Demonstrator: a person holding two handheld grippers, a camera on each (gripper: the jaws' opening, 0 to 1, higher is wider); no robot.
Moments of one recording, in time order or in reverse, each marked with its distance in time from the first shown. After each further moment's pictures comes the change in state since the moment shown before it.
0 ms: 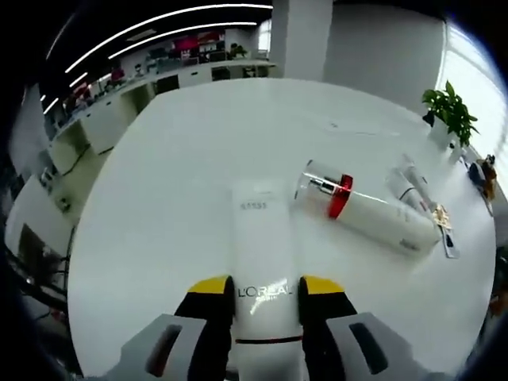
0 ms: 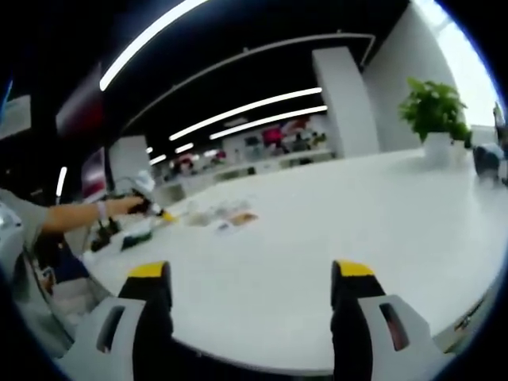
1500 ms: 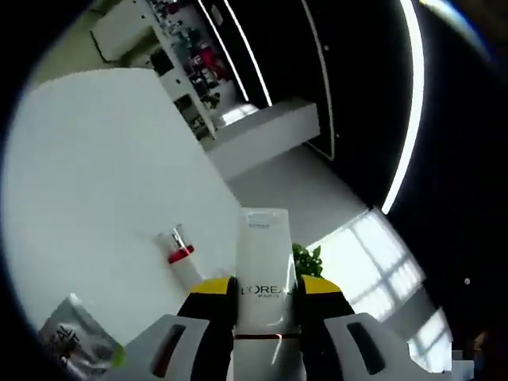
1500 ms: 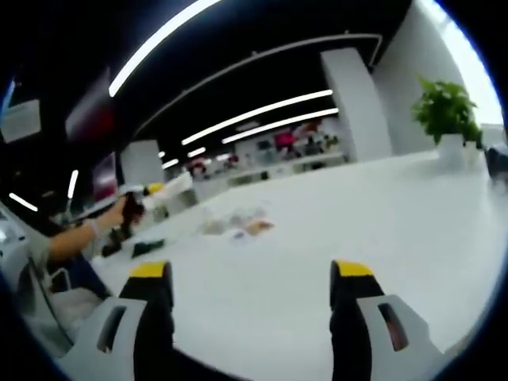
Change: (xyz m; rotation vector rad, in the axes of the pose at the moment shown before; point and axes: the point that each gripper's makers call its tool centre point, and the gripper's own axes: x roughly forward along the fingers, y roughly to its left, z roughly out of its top) left arm -0.150 -0.085 0.042 -0.734 -0.495 -1.037; right arm 0.021 0.024 0.018 -0.006 -0.033 0.094
